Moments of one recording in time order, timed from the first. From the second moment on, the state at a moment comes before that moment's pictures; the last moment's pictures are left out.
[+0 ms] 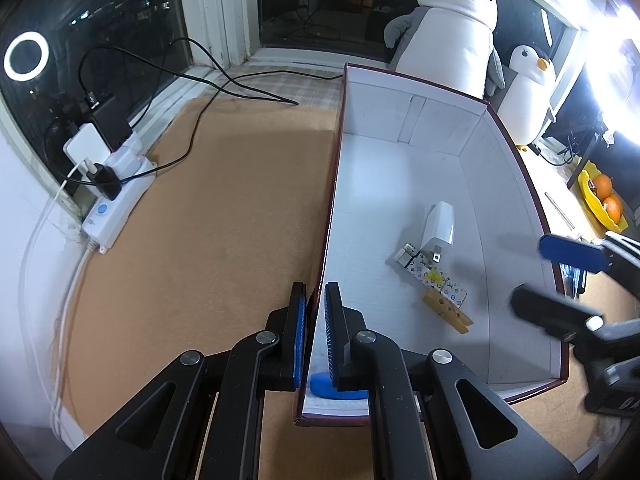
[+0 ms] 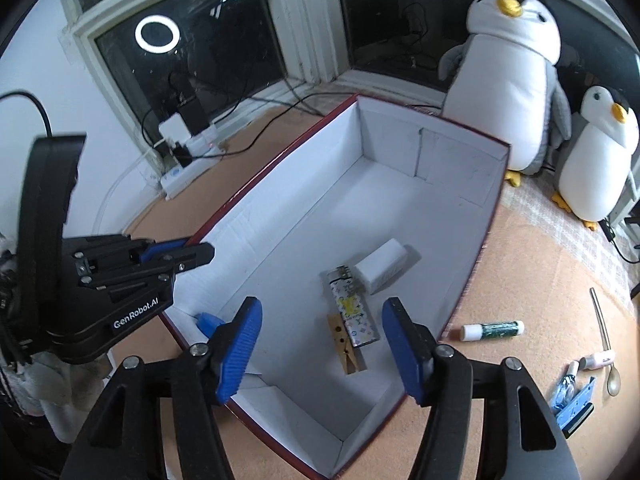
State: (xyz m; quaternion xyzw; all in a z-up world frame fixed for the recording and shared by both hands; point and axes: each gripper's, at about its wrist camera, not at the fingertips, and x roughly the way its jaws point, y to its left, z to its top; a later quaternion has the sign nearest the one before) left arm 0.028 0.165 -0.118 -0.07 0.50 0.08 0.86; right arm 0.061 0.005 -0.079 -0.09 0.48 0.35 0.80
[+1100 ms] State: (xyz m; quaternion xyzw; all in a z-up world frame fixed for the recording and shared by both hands) left arm 0.036 0.155 -0.116 -0.05 0.51 0.11 0.85; right arm 0.150 -0.157 -0.128 0.02 0.52 0.26 0.81
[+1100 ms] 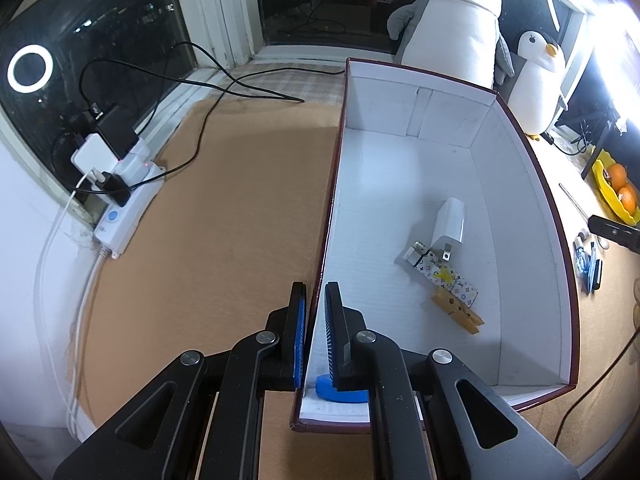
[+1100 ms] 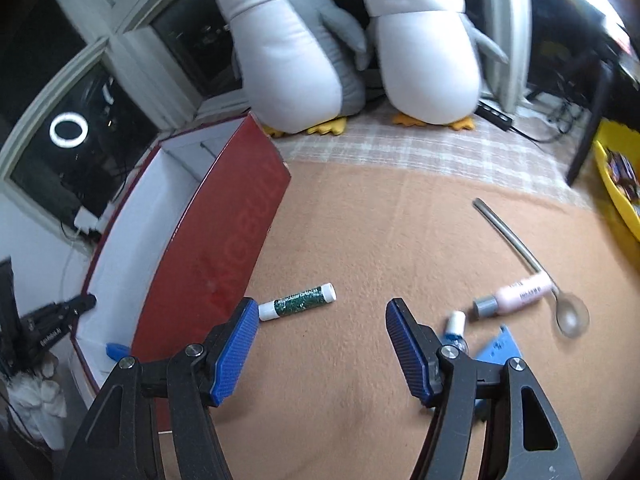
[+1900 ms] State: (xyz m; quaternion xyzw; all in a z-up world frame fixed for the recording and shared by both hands) left arm 0.037 0.156 -0.118 -0.05 0.52 0.11 0.85; right arm 0.145 -0.053 -0.188 -0.32 0.50 0.34 0.72
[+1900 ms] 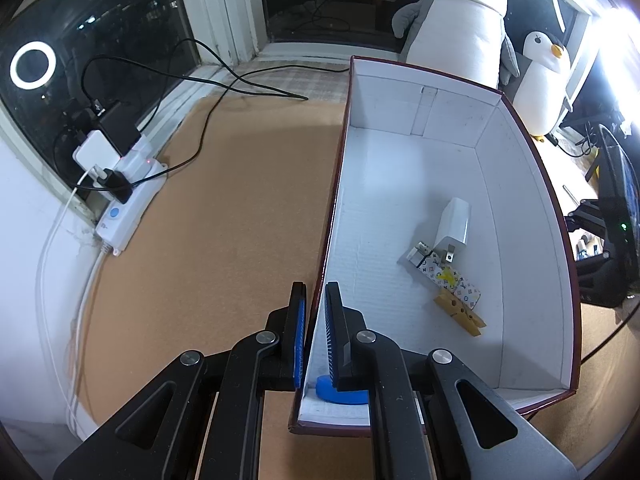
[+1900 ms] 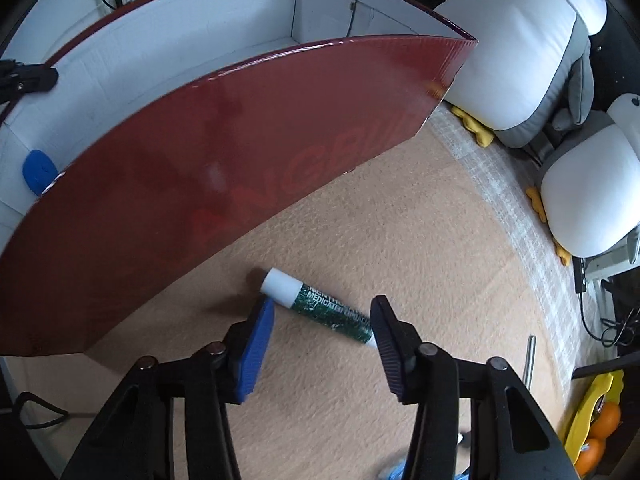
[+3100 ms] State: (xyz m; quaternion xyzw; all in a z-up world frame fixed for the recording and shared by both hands) left arm 0.032 0.166 -0.122 -0.08 0.50 0.08 0.86; right arm 0.095 -0.076 -0.076 -0.11 0.48 0.31 0.81
